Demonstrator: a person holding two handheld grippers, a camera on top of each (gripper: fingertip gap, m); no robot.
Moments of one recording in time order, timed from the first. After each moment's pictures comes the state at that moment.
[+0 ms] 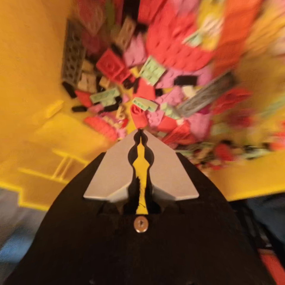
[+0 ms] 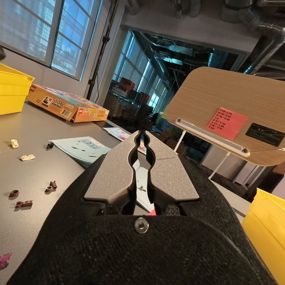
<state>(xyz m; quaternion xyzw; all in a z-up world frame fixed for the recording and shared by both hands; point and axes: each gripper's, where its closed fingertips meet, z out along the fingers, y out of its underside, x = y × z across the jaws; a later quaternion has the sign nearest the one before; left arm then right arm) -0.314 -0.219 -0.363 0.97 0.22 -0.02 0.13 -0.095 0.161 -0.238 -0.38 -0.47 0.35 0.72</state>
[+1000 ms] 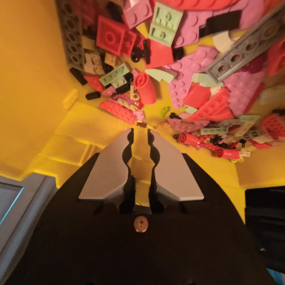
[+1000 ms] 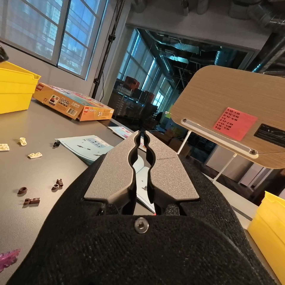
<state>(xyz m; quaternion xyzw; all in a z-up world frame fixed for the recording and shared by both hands) -0.328 -0.252 -0.352 0.96 0.12 -0.06 0.23 -0.099 0.155 -0.242 -0.38 -0.48 0.35 0.71</state>
